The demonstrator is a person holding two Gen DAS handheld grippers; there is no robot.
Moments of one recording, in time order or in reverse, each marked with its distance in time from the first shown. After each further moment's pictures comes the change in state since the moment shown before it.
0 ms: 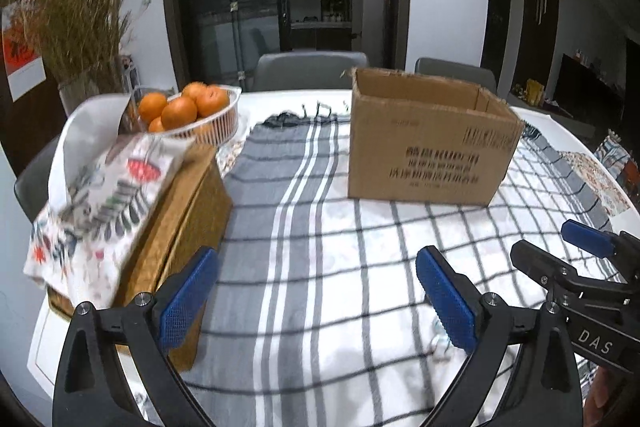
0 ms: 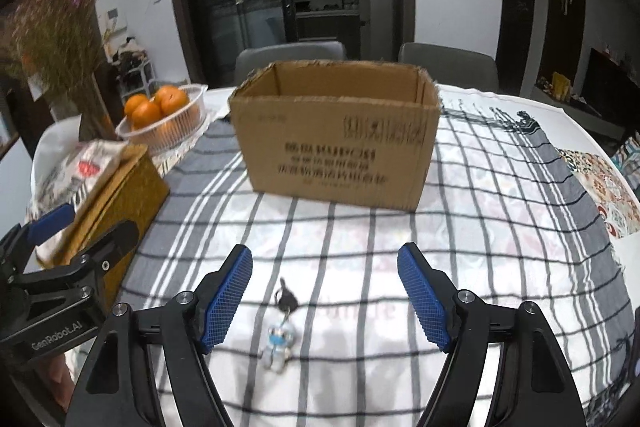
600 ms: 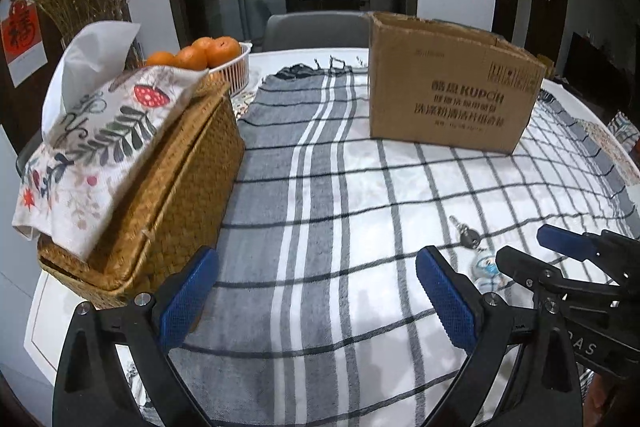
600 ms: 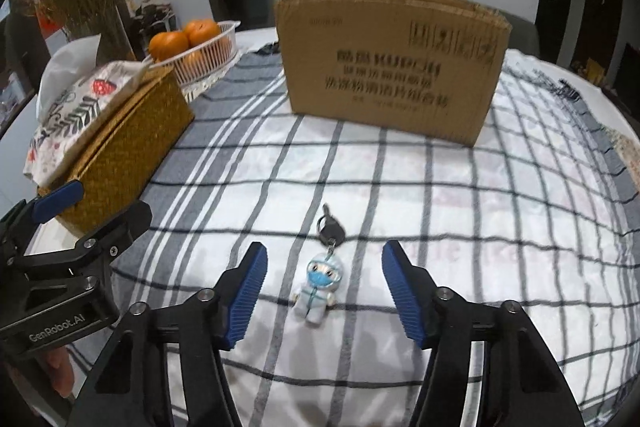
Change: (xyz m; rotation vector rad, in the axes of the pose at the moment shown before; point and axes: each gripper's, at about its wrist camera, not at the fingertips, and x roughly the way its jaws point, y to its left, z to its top) left arm 0.024 0.014 -0.042 0.018 0.101 0.034; right arm 0.041 0.024 -0.047 -0.053 0.157 0.101
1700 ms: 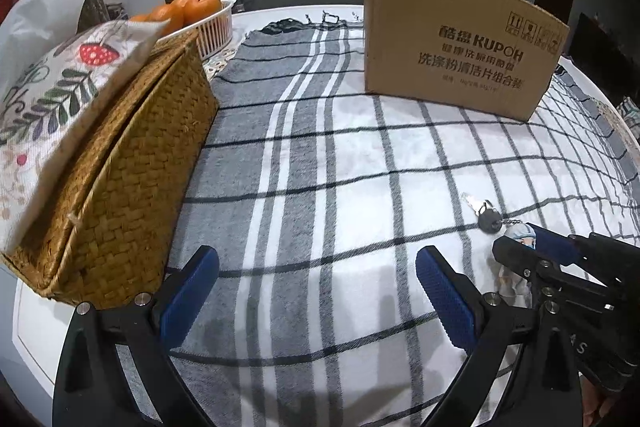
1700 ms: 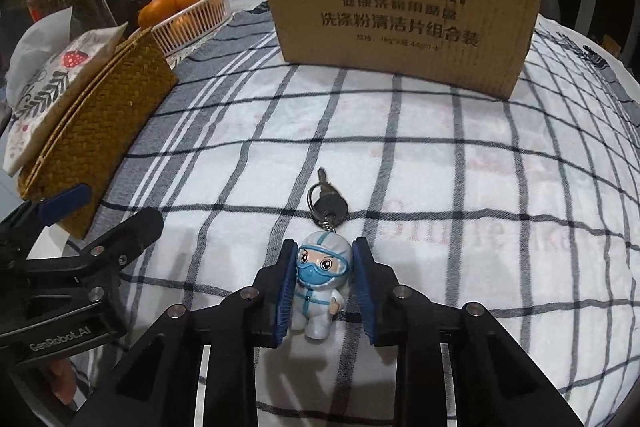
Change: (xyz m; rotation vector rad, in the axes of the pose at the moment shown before) left arm 0.047 -0.017 0.000 0.001 0.130 -0.007; right arm 0.055 -0.014 -0.009 0.021 0.097 0.050
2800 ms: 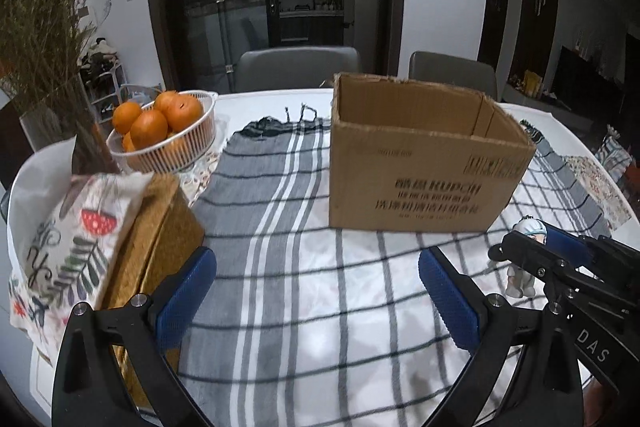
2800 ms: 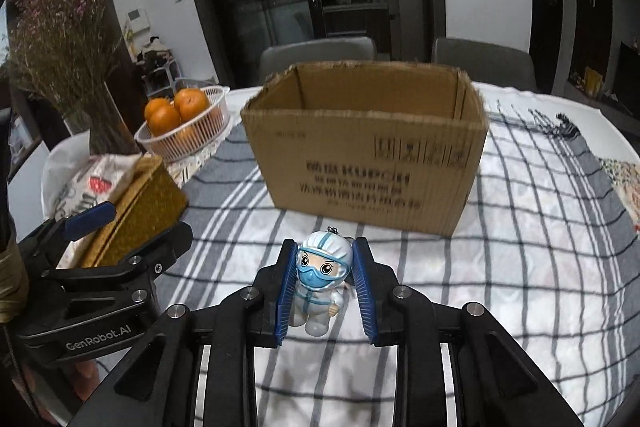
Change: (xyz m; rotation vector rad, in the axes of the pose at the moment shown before) left arm -0.054 -0.024 0.102 0.007 -0.195 -0.049; right arm -0.088 -0.018 0.083 0.015 -0.251 -0.019
